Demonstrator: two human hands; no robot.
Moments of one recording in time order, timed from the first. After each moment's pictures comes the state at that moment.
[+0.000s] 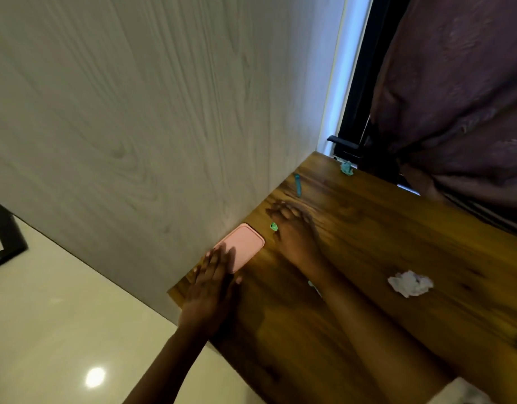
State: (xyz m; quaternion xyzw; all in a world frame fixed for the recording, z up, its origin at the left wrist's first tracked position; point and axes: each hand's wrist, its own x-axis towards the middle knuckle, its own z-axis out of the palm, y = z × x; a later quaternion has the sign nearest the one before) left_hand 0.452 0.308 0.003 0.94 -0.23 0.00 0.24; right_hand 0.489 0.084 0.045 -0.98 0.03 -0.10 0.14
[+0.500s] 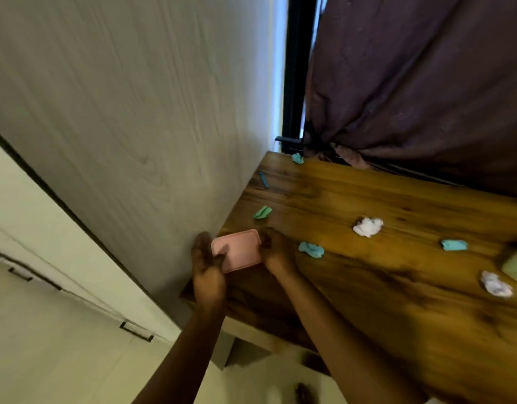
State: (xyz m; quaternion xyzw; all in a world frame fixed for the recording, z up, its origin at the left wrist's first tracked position) left_hand 0.449 0.314 0.068 0.64 0.00 -0.13 0.76; right_hand 0.423 0.184 0.062 -0.80 0.35 -0.10 0.47
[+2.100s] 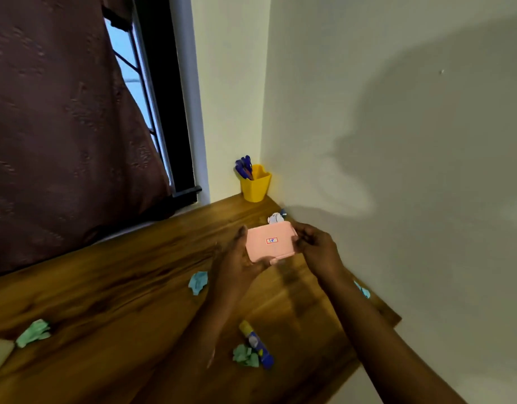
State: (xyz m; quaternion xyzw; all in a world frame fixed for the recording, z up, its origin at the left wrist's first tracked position) left_hand -0.273 -0.334 0.122 0.63 -0.62 -0.31 0.34; right_hand -0.441 -0.355 0.140 -0.53 0.62 -0.45 0.36
